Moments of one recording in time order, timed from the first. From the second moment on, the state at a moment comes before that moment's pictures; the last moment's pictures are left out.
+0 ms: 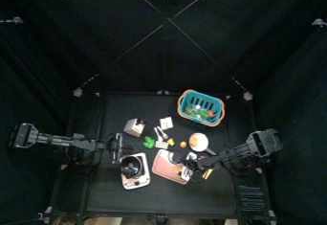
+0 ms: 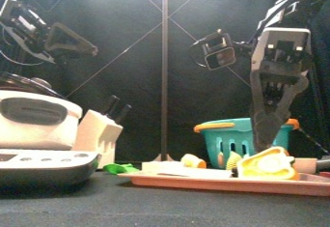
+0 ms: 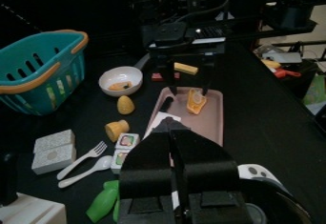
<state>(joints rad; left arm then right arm) 0.00 -0.62 1.22 0.12 -0.46 0.01 0.23 -0.06 0.69 -0.22 0.48 0.85</state>
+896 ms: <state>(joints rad) 0.00 -0.62 1.22 0.11 -0.46 0.01 0.28 -0.33 0.96 -0.35 0.72 1.79</state>
